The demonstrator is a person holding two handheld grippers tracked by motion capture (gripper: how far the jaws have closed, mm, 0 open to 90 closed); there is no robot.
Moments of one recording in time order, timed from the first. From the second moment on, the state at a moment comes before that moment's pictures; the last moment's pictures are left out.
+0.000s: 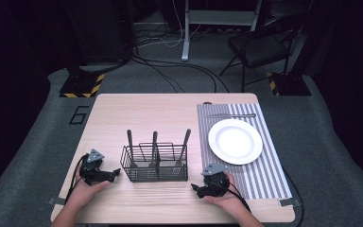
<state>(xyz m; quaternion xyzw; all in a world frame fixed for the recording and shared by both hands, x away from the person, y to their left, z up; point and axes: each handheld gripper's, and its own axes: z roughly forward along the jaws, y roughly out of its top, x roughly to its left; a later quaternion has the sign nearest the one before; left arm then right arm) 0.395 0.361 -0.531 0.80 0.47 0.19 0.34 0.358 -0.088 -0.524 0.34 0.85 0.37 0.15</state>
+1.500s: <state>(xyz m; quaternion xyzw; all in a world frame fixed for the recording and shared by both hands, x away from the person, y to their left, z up) 0.396 0.361 -0.531 0.80 0.47 0.19 0.34 0.374 -0.101 -0.423 0.36 0.82 0.41 0.14</state>
